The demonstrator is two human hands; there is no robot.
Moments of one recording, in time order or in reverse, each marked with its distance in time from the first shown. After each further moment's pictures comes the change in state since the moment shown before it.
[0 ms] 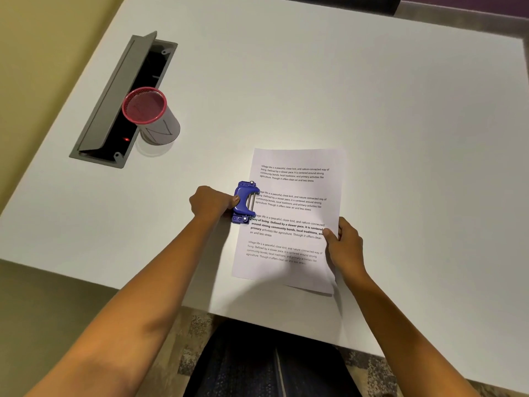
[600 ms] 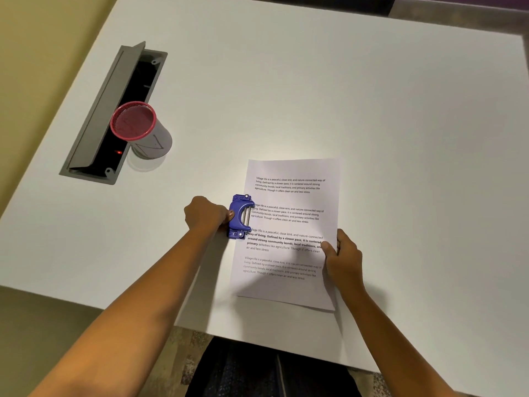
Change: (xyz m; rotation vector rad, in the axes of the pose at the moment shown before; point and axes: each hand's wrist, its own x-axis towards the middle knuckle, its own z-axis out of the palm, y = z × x) left_hand 0.024 0.005 0.008 0.108 0.007 -0.041; right_hand 0.002 0.002 0.005 -0.013 0.029 -0.057
